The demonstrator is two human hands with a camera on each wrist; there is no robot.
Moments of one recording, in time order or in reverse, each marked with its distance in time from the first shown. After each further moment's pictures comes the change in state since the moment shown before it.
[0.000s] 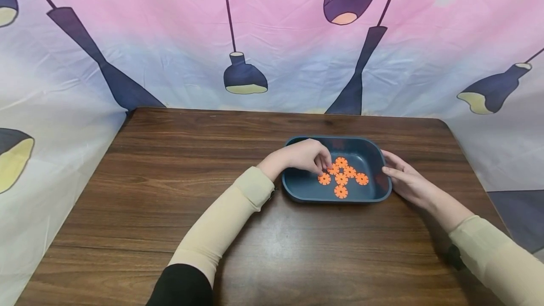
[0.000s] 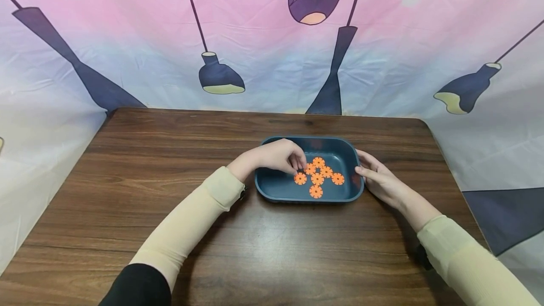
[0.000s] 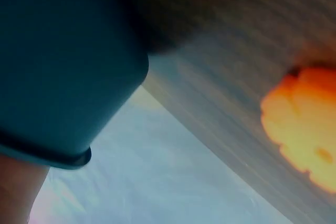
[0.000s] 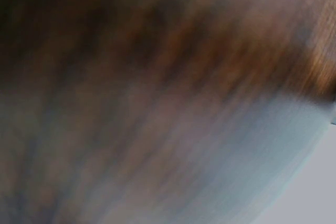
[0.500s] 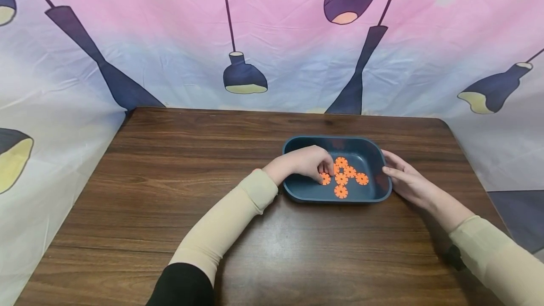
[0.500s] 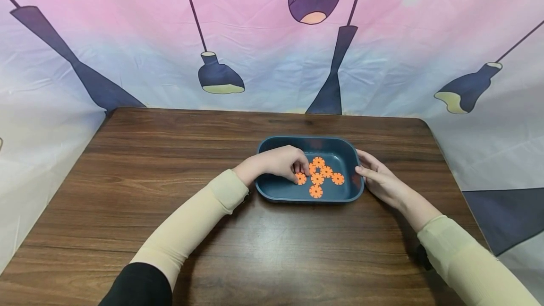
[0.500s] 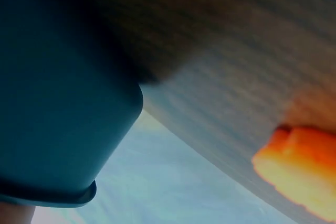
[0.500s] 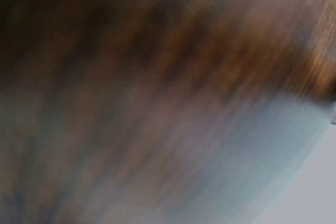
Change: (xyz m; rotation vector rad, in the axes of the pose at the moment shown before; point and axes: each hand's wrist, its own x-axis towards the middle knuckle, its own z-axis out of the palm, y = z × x) left_hand 0.011 -0.002 0.016 0.128 -0.032 -0.012; right_hand 0.001 0.001 -0.001 0.010 -0.012 -0.008
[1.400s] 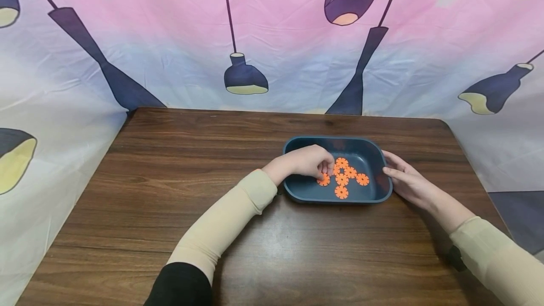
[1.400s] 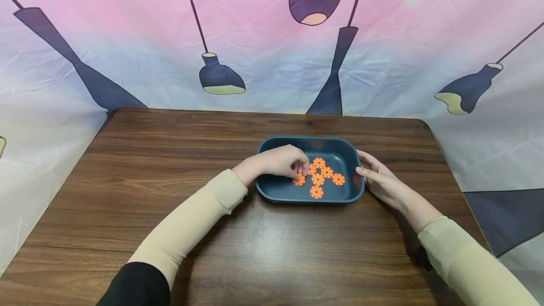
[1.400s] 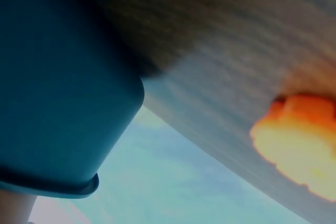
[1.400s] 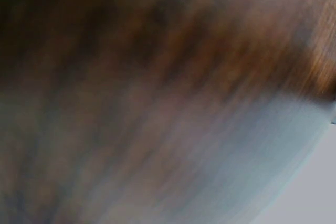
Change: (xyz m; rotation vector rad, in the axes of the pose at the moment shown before) left_hand -0.004 0.003 0.000 -0.002 0.035 0.000; right_hand 0.000 0.001 0.001 0.037 -0.023 -0.036
